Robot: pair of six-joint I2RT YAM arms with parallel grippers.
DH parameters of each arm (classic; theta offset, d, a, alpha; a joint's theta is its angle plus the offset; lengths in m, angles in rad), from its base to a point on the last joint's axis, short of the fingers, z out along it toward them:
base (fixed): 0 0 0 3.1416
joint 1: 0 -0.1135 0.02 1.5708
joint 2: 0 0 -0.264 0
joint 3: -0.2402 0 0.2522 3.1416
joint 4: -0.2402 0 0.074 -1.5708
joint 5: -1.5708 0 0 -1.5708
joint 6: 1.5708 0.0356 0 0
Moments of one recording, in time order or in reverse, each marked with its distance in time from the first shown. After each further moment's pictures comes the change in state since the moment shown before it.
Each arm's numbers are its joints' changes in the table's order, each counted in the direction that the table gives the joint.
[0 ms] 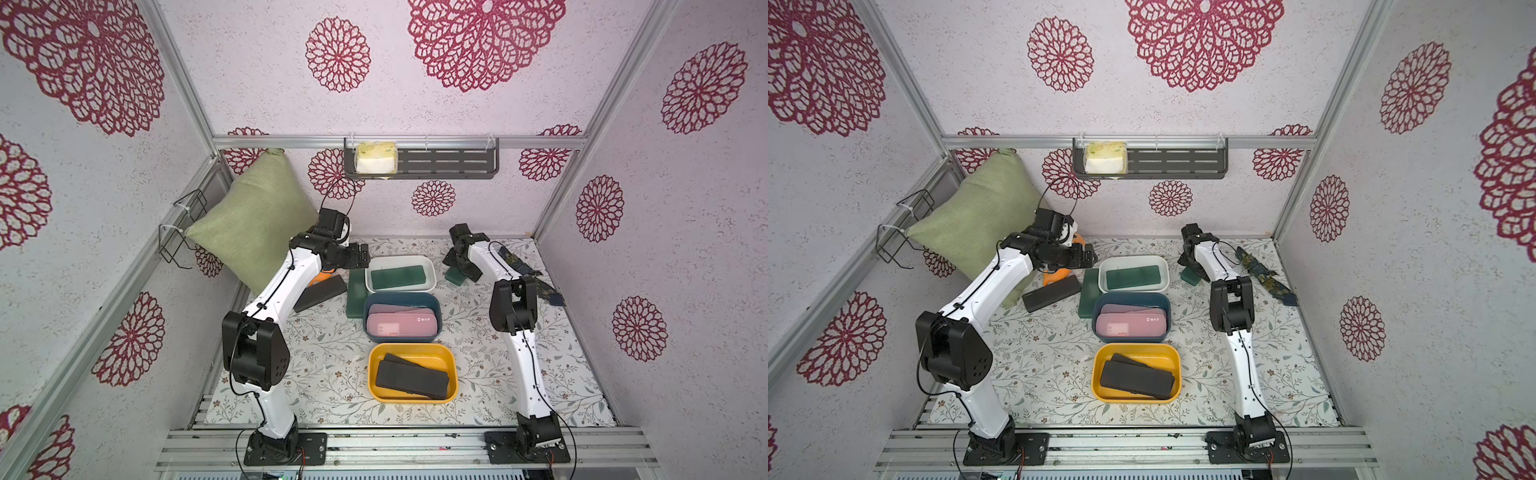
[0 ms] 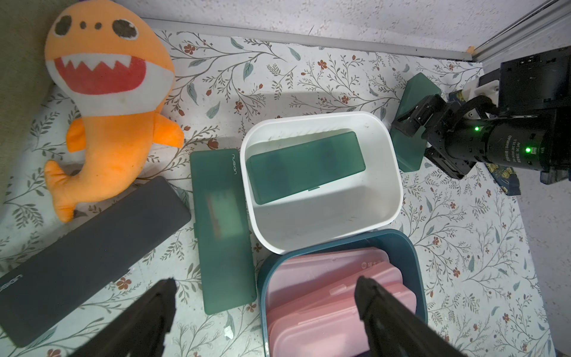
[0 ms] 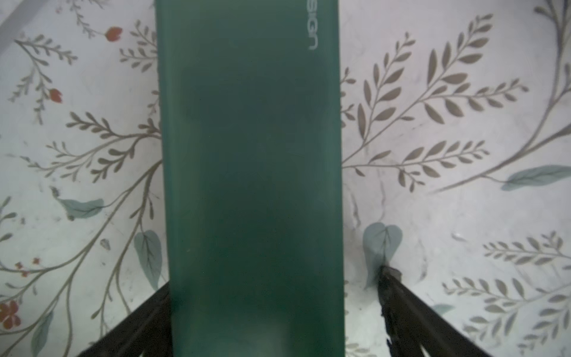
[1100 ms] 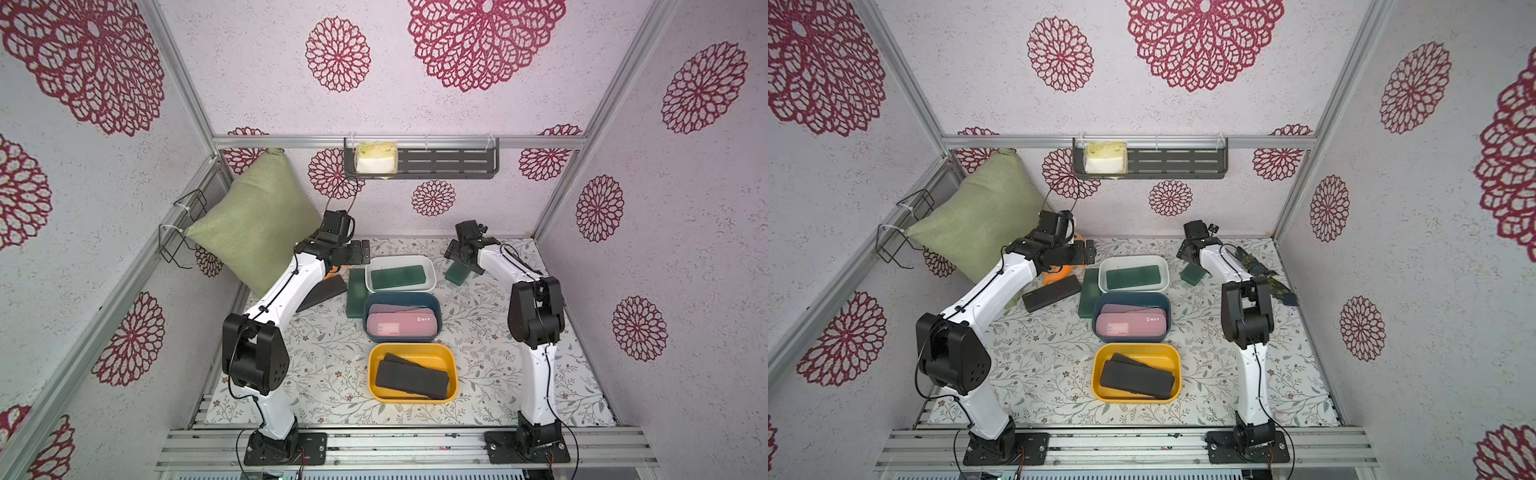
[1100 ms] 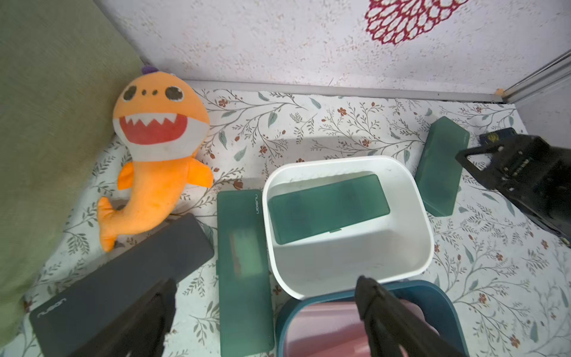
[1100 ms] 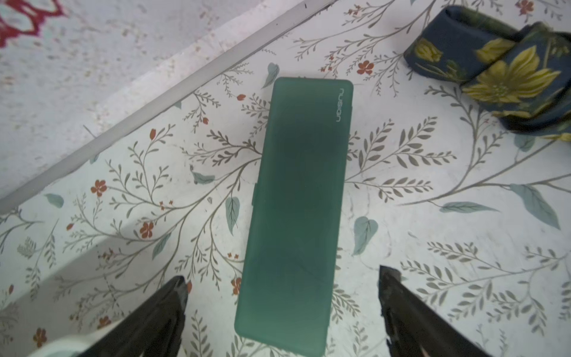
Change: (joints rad) left arm 0.032 -0.032 0.076 0.158 0.162 -0.028; right arm -0.021 -0.301 0.374 0.321 -0.021 -0.146
